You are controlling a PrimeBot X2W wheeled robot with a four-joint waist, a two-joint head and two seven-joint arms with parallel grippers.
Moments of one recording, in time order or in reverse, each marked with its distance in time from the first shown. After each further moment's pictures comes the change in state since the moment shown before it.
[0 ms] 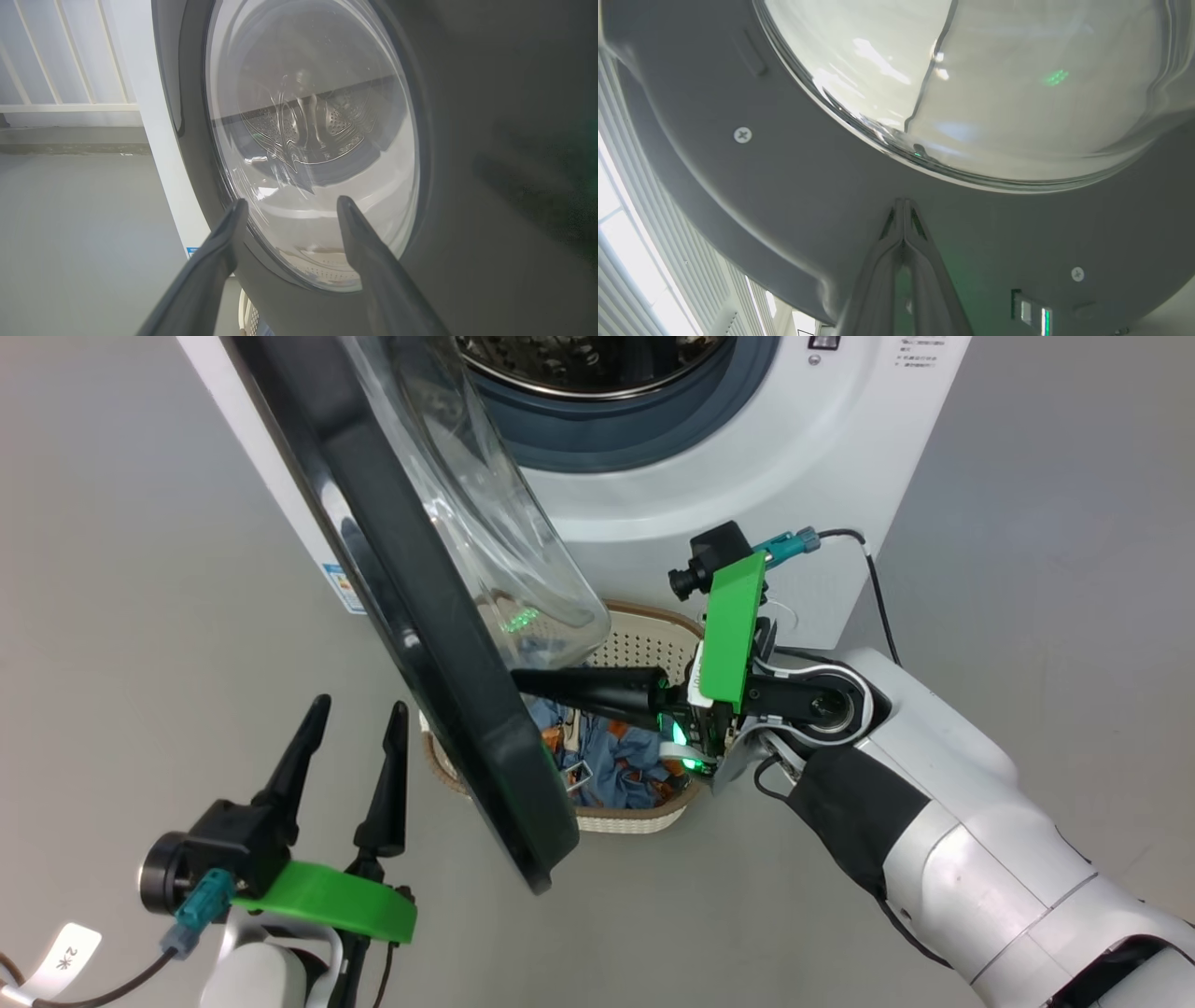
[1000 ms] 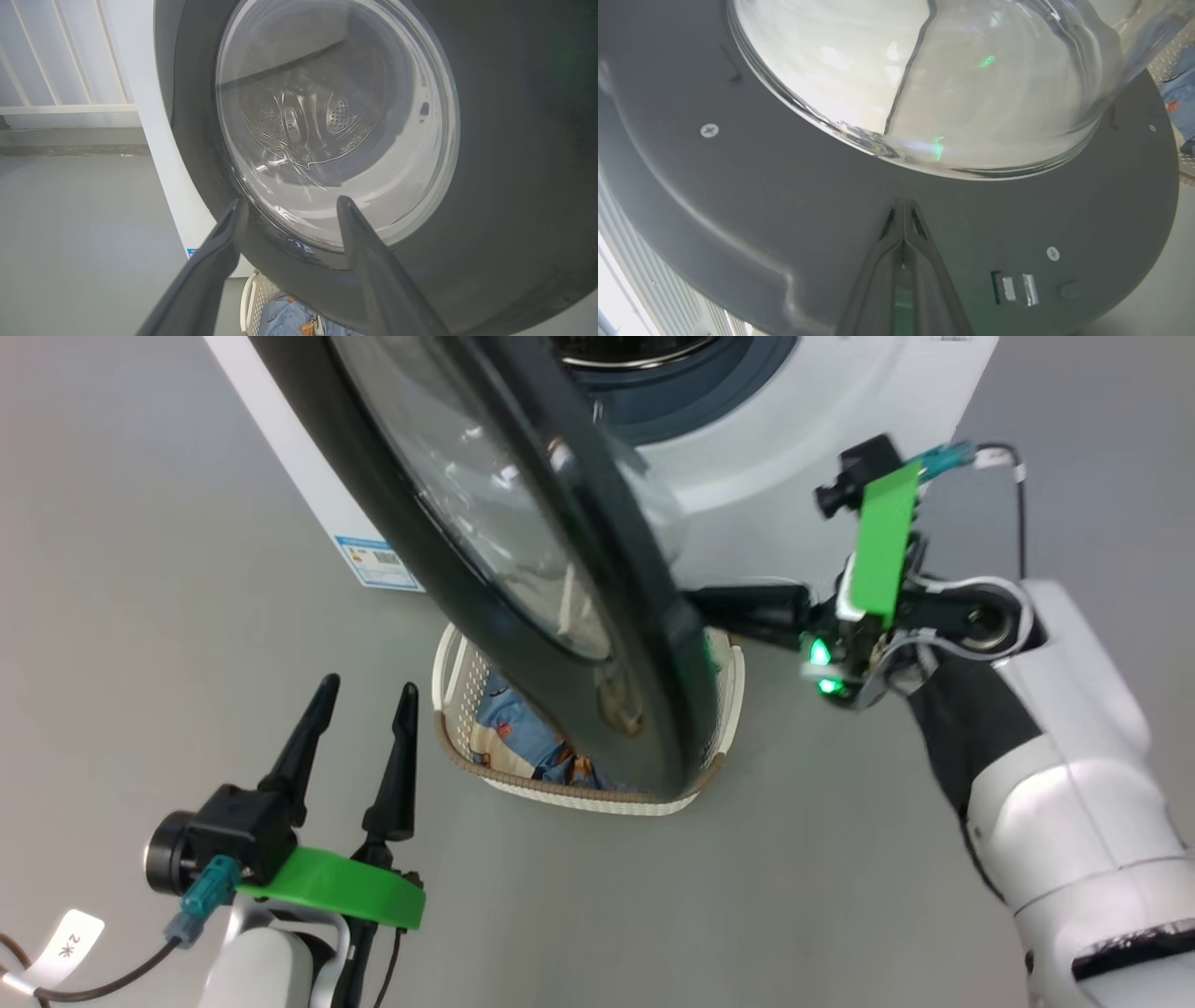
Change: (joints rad) left arm -0.025 0.000 -0.018 -0.019 -0.002 0.010 0.000; right arm -0.045 0.007 -0.625 0.108 -0.492 0.000 0.361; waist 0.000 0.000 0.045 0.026
